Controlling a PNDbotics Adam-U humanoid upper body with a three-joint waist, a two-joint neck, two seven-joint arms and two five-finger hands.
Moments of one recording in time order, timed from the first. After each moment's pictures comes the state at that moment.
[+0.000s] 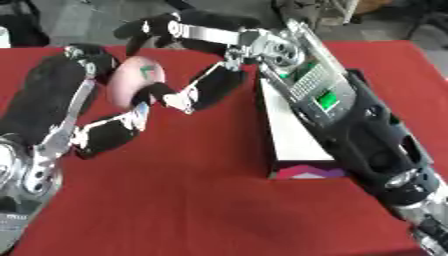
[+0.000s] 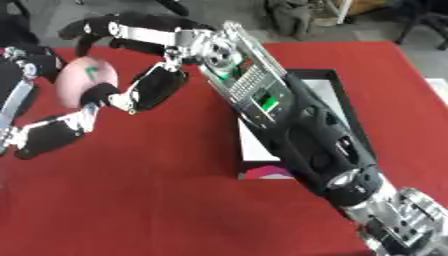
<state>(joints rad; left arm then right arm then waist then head) -0.69 0.49 -0.54 -1.94 -0.79 0.51 -0.05 -0.99 -0.33 0.41 -1.69 0.31 0.09 0.58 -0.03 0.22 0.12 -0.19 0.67</state>
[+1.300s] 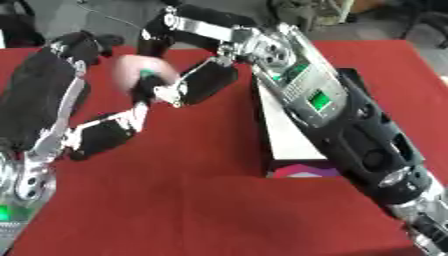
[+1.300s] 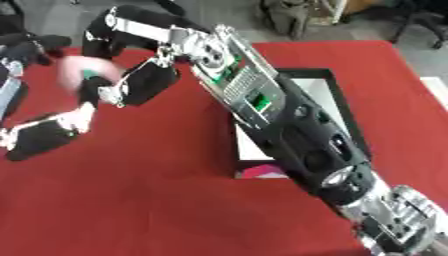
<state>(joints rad) -0.67 0.50 -0.53 -1.96 -0.82 0.57 -0.02 -0.98 -0.35 0.41 -1.68 0.23 0.18 0.47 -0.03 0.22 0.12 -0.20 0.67</state>
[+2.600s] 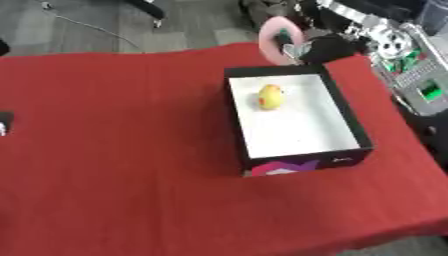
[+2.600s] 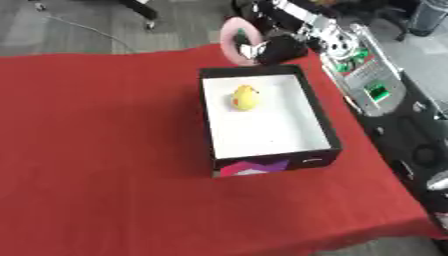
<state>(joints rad) -0.50 0.84 -0.30 -1.93 -0.41 0.80 -0.29 -0.61 -0.75 0.11 -1.69 0.14 0.27 0.25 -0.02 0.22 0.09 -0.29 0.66</state>
